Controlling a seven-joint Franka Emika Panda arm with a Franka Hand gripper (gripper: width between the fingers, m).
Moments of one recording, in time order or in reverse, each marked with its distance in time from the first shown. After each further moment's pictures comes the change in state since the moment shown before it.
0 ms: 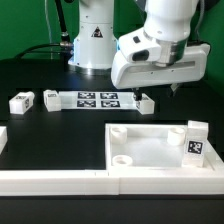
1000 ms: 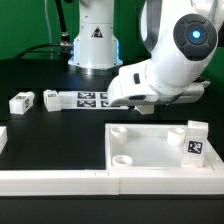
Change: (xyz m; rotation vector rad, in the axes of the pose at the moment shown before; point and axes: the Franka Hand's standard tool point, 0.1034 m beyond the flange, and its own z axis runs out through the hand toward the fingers) arm -0.008 0.007 0.037 -0.008 -0.432 0.086
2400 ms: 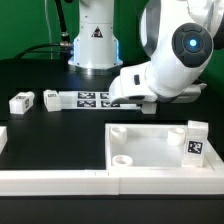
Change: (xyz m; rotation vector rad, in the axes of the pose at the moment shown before) arm -0.012 -0.002 0.017 0.013 -0.026 0.004
